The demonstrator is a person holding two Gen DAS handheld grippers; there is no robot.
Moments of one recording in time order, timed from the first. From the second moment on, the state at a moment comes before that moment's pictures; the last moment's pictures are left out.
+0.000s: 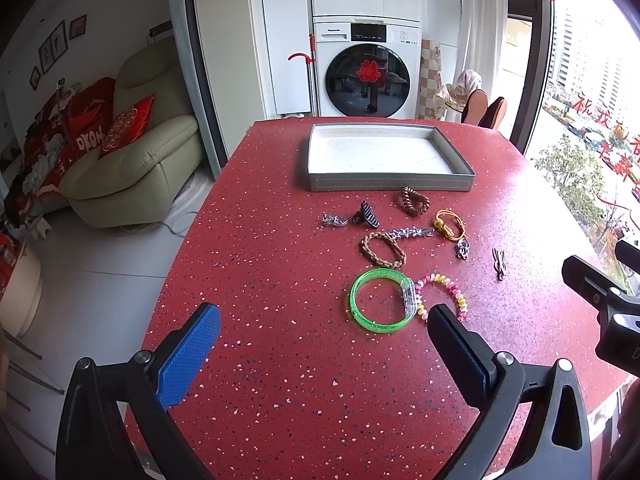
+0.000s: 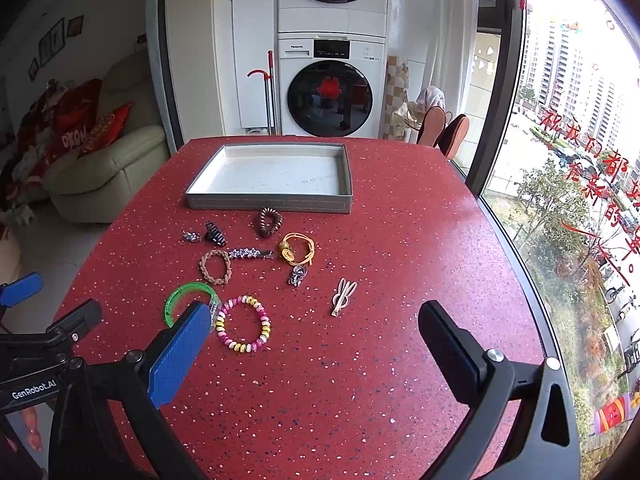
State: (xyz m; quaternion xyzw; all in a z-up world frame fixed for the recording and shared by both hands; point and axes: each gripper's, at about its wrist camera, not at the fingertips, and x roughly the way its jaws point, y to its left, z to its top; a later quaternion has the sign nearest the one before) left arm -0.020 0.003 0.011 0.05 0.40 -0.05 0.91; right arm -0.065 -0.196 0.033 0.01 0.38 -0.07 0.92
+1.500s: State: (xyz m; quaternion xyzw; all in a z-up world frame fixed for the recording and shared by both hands) left arm -0.013 -0.001 0.005 0.05 0.41 -0.05 0.91; right arm -0.061 -0.200 0.025 0.01 0.39 -0.06 0.92
